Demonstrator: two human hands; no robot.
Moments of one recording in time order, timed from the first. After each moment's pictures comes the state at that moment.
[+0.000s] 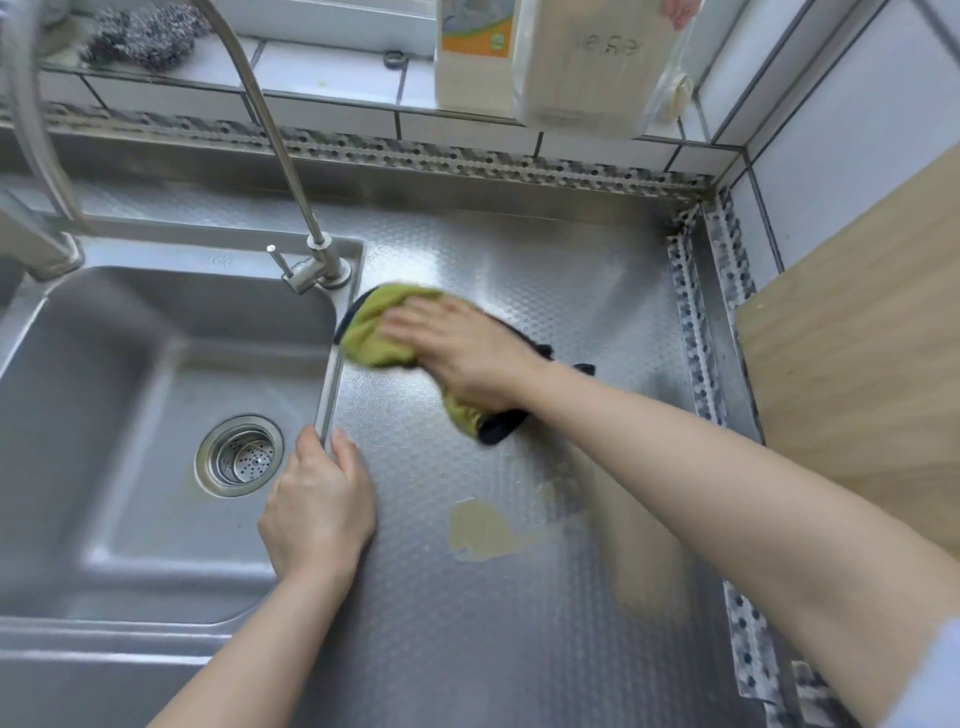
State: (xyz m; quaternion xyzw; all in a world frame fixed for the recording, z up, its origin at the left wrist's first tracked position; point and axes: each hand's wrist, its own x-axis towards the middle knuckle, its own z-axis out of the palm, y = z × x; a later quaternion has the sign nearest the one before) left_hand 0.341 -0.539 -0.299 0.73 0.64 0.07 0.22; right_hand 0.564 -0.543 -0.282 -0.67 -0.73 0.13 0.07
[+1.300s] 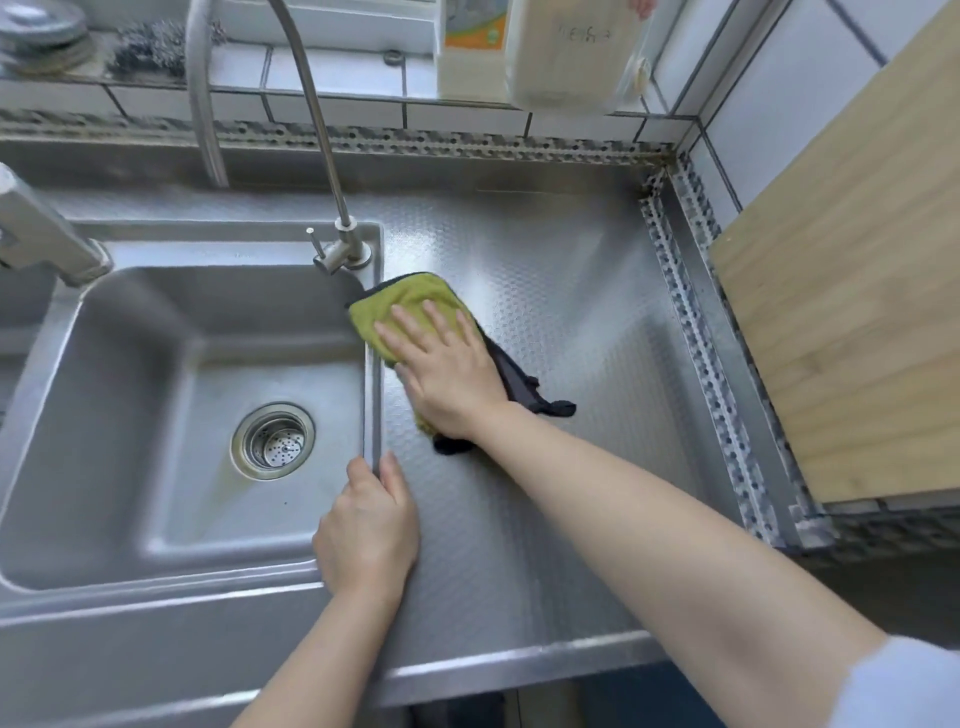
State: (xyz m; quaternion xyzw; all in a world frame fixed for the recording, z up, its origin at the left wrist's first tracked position) left_hand 0.269 -0.568 -0.294 0.78 0.56 0.00 0.27; right_hand 0.436 -0.554 -0.292 -0.83 -0.55 0.07 0.04
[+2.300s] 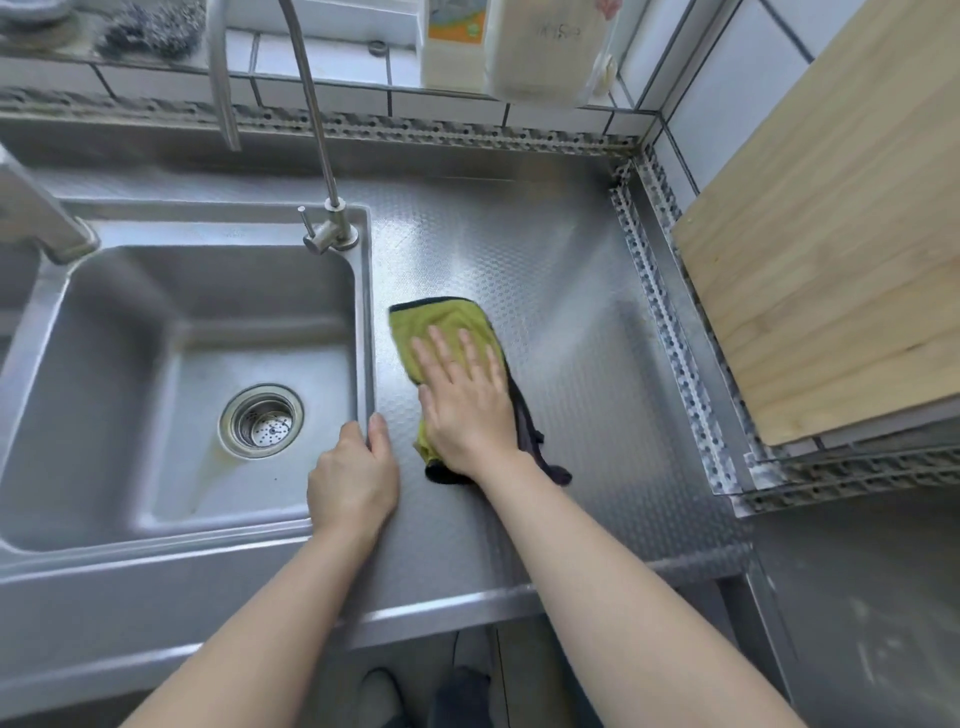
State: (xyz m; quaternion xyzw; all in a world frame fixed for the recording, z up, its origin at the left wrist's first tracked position) left_hand 0.259 -0.548 -0.301 0.81 0.51 0.00 0.29; right_hand 0.382 -0.616 -0.292 -0.90 -0.42 0.08 0.07
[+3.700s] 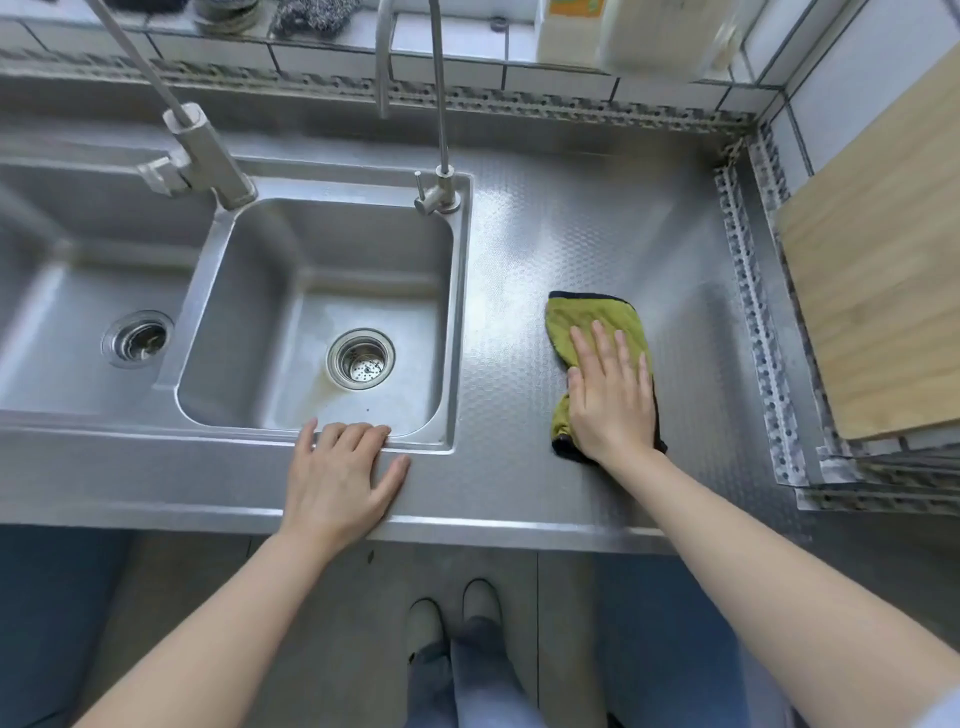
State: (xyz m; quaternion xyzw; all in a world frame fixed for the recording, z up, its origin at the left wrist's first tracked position) left_hand 0.128 -0.540 -0.286 0.94 0.34 -0.02 0.08; right_hand 0.396 -0.697 -0.287 -0.93 -0.35 0.08 0.07
